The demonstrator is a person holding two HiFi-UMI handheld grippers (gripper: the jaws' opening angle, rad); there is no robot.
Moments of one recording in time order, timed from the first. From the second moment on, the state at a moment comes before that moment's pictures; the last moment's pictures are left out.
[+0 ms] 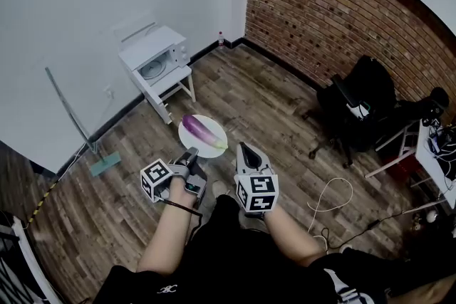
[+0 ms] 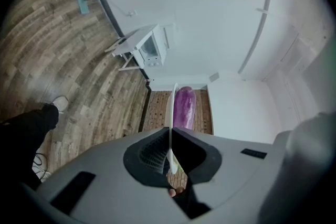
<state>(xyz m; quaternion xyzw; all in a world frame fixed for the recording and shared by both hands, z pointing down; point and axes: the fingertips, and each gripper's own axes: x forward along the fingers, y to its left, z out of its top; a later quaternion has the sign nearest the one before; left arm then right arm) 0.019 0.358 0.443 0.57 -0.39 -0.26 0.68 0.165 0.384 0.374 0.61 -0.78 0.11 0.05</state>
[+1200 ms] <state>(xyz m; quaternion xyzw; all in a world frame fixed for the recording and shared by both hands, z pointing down) -0.035 0.050 0.459 0.55 -0.41 -0.29 0.67 0.123 0.048 0.387 0.58 -0.80 0.12 0.08</state>
